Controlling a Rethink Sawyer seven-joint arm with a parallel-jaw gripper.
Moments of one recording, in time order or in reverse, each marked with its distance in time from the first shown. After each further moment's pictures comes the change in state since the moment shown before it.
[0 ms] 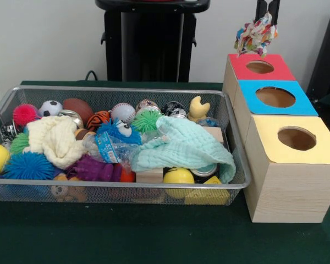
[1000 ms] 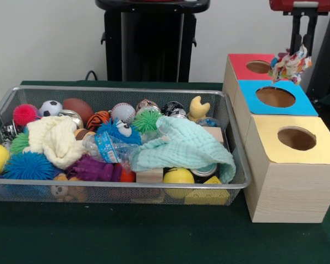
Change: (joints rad) arm 0.114 0.144 -0.042 -0.053 0.117 -0.074 0.000
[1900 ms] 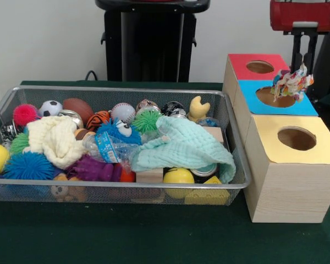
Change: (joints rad) arm 0.018 0.071 -0.025 -0.008 0.081 -0.076 0.000
